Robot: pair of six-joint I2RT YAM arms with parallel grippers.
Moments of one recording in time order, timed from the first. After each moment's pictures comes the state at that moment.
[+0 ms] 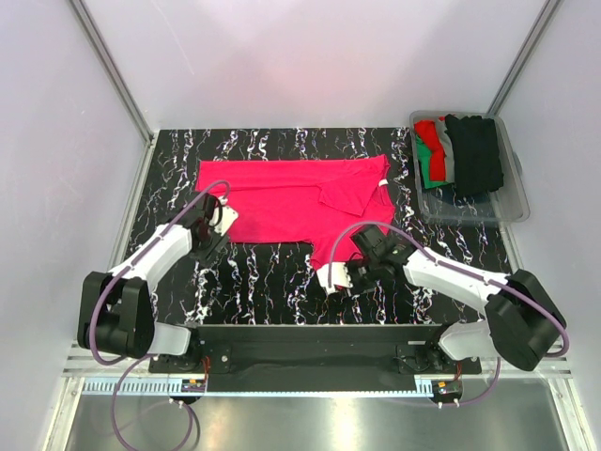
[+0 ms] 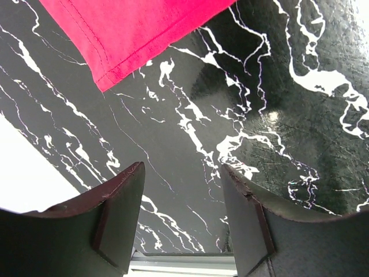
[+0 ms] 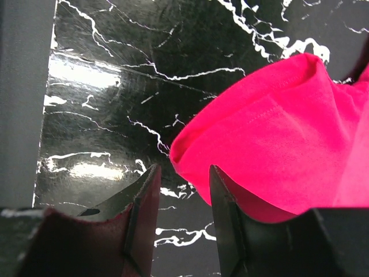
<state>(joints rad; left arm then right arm) -0.17 1.36 0.83 -0.69 -0.19 0.47 0.72 1.33 0.72 -0.50 -0.40 -1.11</state>
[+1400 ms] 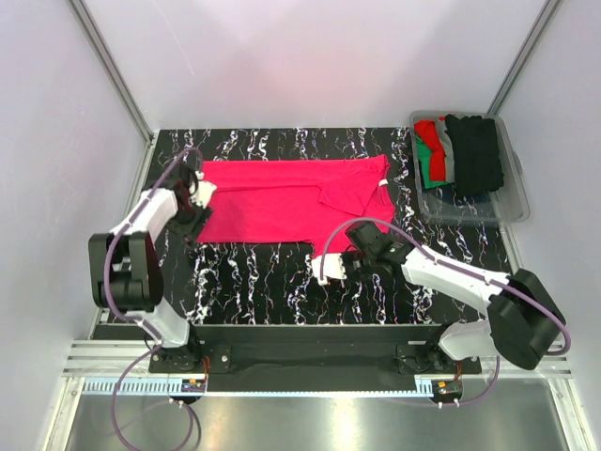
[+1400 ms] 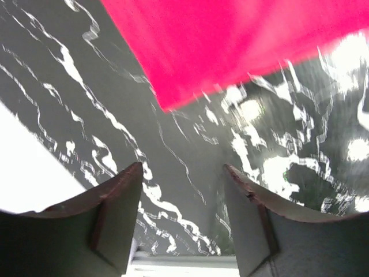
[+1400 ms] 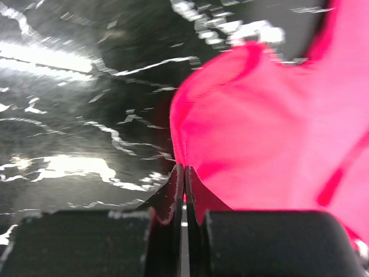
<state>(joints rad) 0.01 1.58 1.09 -0.77 -0.09 0.51 0.76 1.35 0.75 -0.44 -0.26 -1.05</state>
